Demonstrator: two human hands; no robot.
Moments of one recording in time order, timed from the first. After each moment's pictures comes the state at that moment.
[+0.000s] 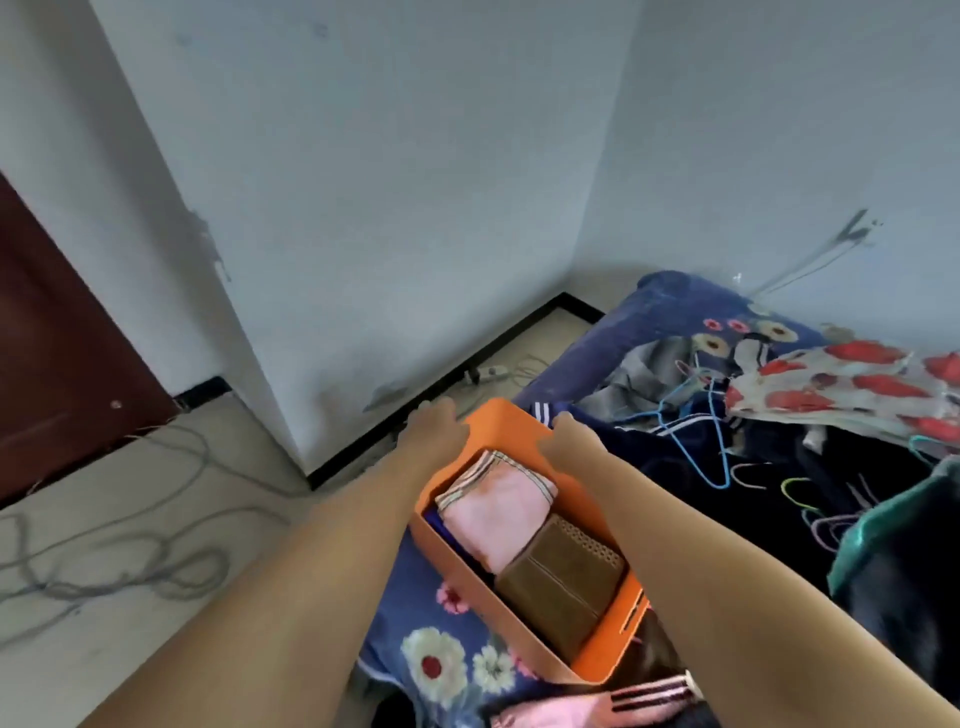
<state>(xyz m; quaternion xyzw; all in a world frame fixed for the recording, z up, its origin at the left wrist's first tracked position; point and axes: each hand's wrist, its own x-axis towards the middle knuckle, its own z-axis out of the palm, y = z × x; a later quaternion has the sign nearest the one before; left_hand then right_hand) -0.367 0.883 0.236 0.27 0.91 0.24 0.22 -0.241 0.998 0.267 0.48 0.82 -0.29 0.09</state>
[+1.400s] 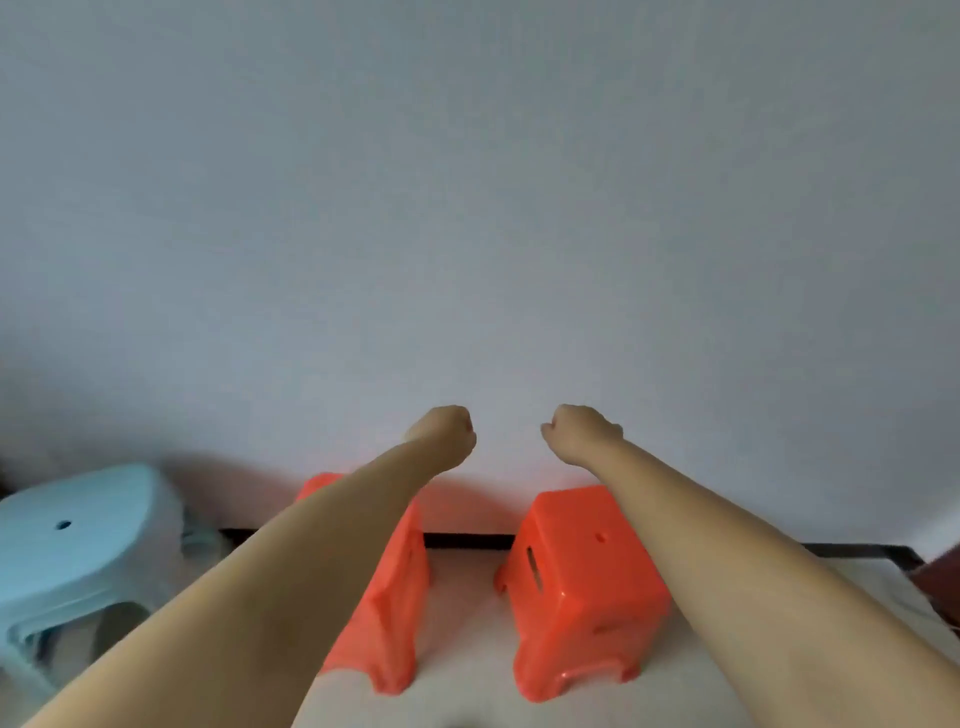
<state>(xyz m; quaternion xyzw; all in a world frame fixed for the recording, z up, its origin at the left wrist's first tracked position) 0.243 0.203 0.333 -0.71 0.66 0.23 -0.13 0.060 0.180 0.350 -0.70 0.70 0.02 0.14</state>
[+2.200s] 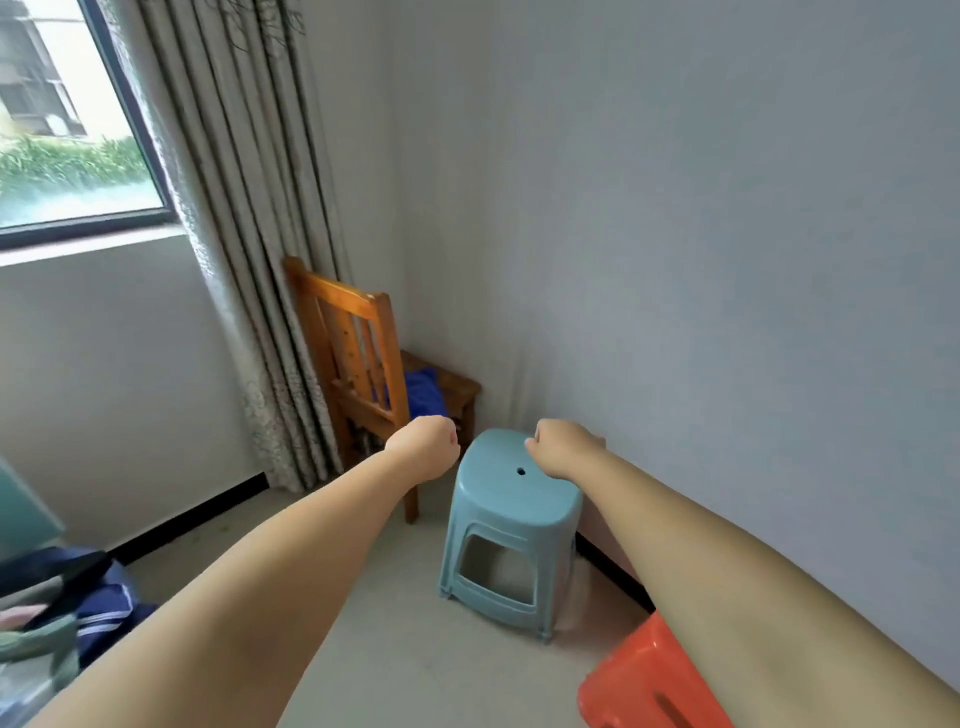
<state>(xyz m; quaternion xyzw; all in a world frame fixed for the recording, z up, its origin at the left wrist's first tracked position) 0.801 0.508 0.346 -0.92 0.33 0.12 -0.15 0.699 0.352 0.344 -0.93 0.33 0.09 0.15</state>
